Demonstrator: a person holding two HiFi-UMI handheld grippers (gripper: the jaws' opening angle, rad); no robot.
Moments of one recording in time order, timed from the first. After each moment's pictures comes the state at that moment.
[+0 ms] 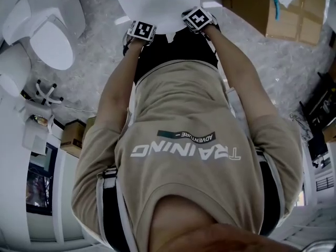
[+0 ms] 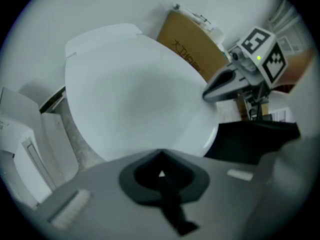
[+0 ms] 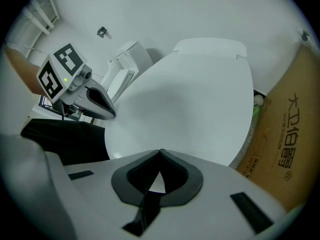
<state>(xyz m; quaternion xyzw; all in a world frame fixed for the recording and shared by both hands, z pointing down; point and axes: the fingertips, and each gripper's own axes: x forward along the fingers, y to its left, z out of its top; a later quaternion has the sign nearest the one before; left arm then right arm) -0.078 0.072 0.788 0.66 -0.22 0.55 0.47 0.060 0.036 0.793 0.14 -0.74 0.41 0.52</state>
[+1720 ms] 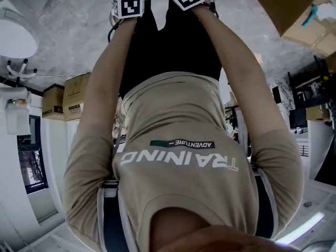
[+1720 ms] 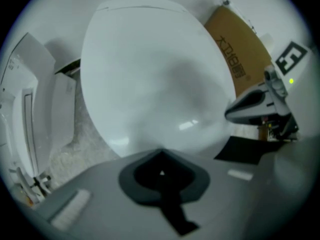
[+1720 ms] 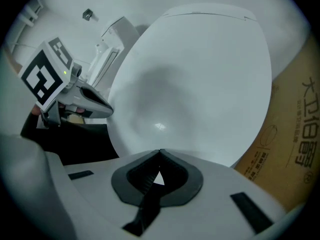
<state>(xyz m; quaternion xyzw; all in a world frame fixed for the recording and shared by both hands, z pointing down) -0.082 0.092 0.923 0.55 -0.37 0.52 0.53 0.071 0.068 0.923 0.14 -0.68 0.42 0.58</state>
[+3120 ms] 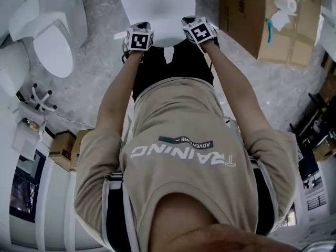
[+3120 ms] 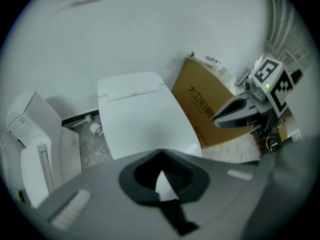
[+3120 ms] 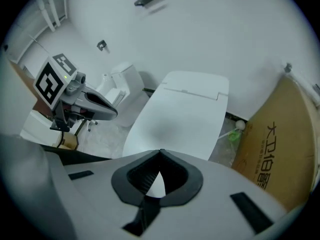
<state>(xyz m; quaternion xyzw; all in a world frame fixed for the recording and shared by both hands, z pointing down) -0.086 -0.050 0.744 0.70 -0.41 0.42 0.40 0.057 -0.066 0.749 0.24 -0.78 0.34 0.47</state>
